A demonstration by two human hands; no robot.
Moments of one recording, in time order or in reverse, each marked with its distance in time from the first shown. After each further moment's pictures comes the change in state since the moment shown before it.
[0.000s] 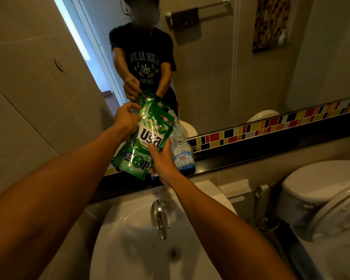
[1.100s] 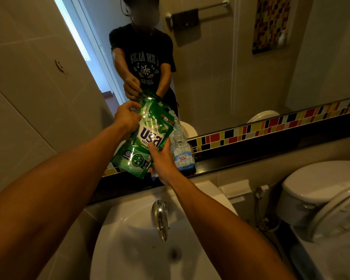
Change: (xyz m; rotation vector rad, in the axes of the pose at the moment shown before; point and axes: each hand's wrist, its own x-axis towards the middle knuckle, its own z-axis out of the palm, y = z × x) left_hand 0.007 0.001 -0.001 -0.004 -0.011 0.009; right_hand 0.003 0.000 0.003 0.041 -0.030 0.011
